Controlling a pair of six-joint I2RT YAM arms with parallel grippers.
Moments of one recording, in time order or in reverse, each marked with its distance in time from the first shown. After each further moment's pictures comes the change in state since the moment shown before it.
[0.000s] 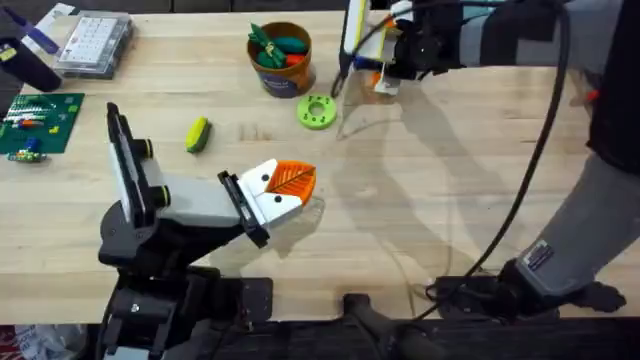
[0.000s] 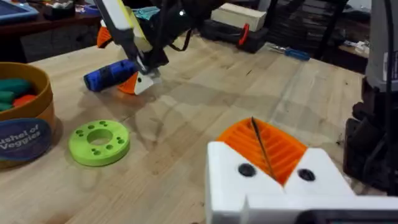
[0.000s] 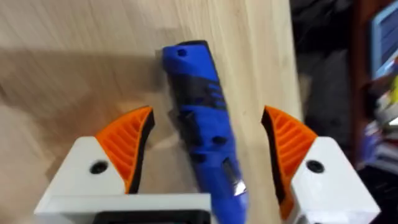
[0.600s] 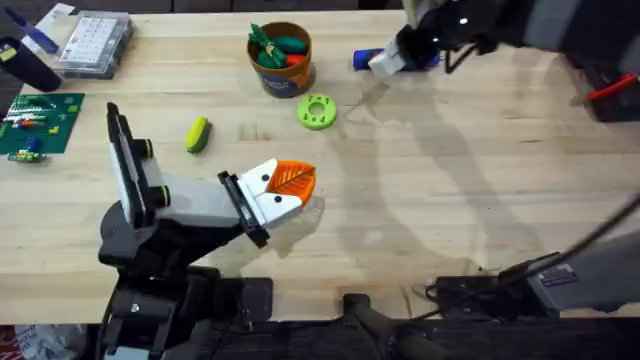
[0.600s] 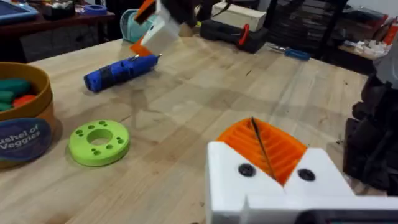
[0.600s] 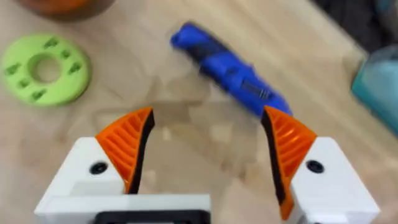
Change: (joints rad) left arm 0.000 0.000 0.000 0.000 0.000 0.000; right arm 0.024 -0.330 -0.022 -0.354 -0.011 0.741
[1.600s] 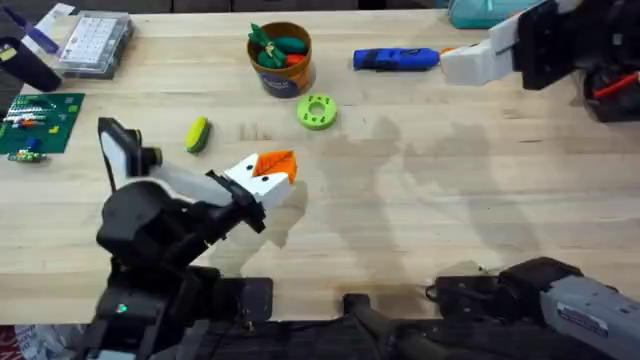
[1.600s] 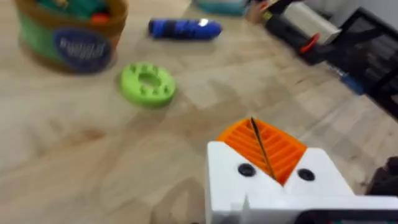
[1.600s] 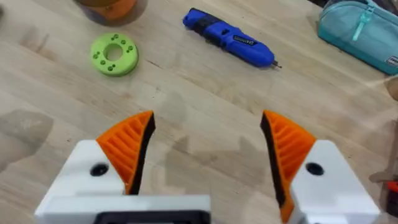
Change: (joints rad) left arm 0.000 0.077 0.074 -0.160 -0.268 -0.191; right arm 0.000 -0.611 -0.003 -0.545 -0.001 0.262
